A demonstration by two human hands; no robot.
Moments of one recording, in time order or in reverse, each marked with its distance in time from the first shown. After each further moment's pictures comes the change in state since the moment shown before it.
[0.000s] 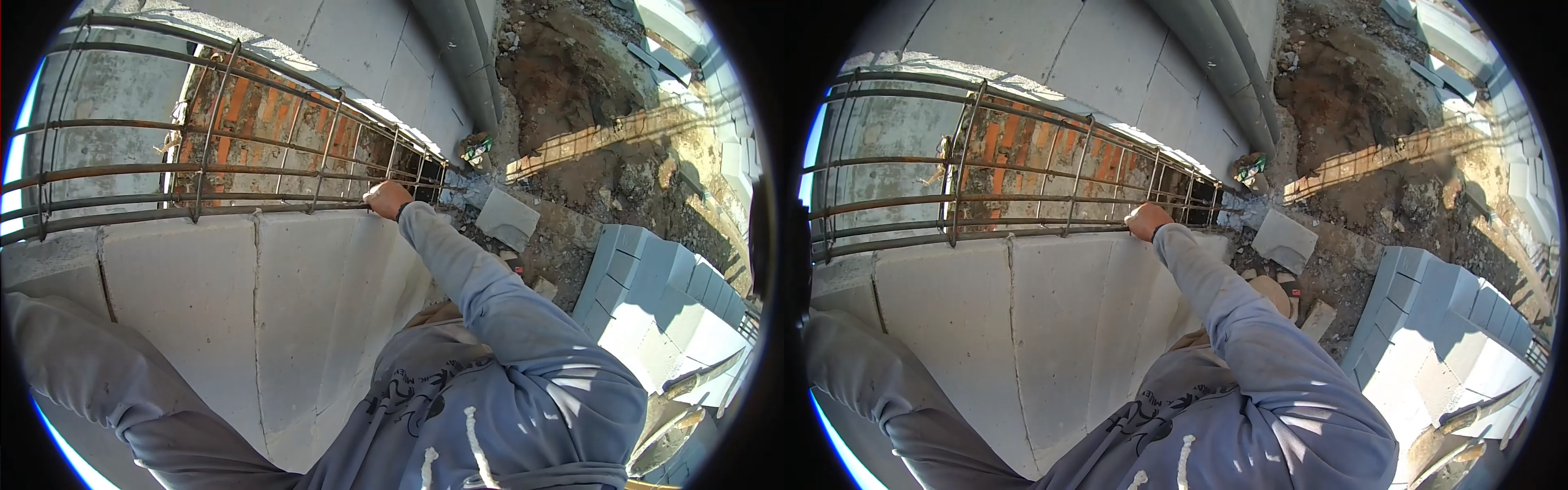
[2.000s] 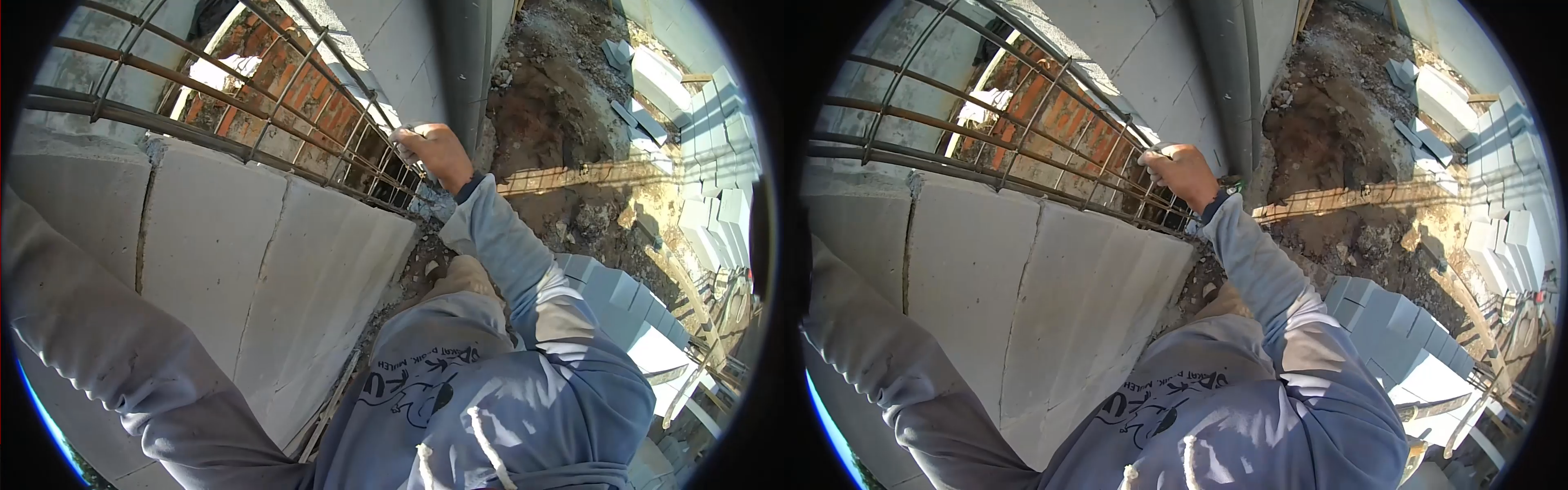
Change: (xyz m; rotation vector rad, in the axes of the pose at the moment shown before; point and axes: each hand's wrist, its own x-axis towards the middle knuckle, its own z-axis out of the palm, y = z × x) left_hand 0.048 0.045 0.086 0.056 -0.048 0.251; right_hand -0.111 -0.121 -0.181 0.573 0.107 -0.153
